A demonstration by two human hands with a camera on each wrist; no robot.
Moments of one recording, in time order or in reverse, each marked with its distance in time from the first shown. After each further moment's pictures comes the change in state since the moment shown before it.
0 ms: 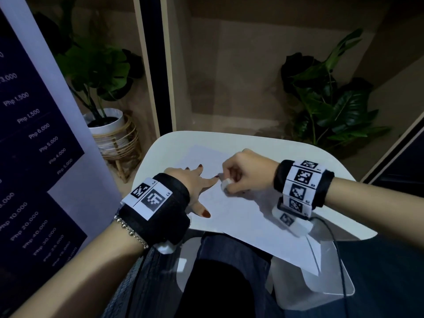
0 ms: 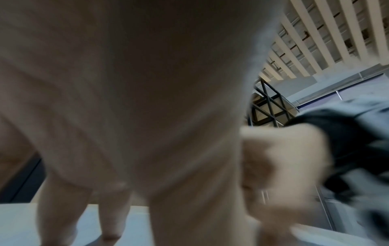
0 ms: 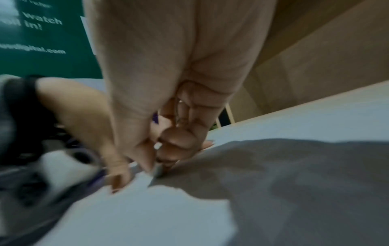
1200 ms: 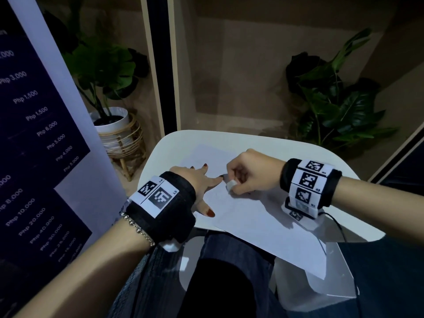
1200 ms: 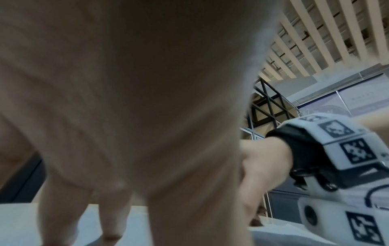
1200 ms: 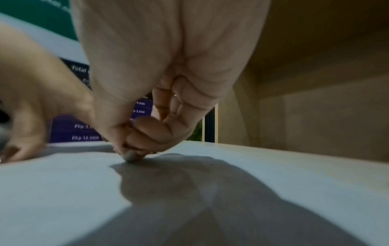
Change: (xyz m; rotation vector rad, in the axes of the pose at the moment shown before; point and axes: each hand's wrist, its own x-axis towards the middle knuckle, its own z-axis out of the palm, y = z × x) left_hand -0.001 -0.002 0.000 0.005 0.001 0.011; right_hand 0.001 0.002 -0.002 0.018 -0.063 -0.016
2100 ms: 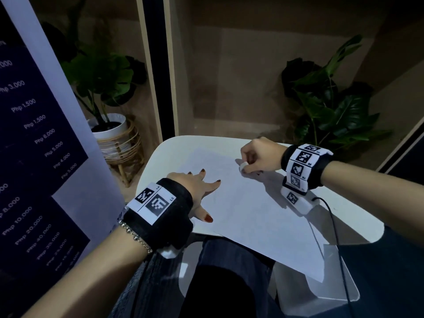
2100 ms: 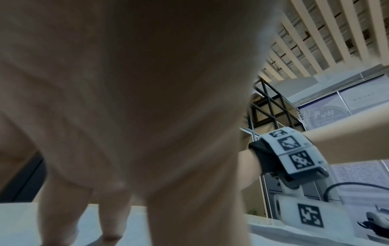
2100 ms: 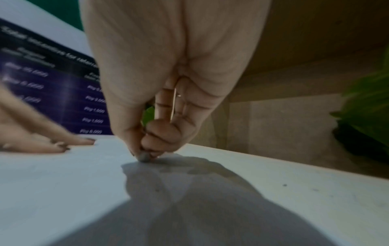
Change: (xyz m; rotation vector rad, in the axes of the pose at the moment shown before) left_hand -0.004 0.001 -0.001 0.003 0.005 0.013; right_hand 0.024 0.058 -0.025 -0.109 0.117 0.152
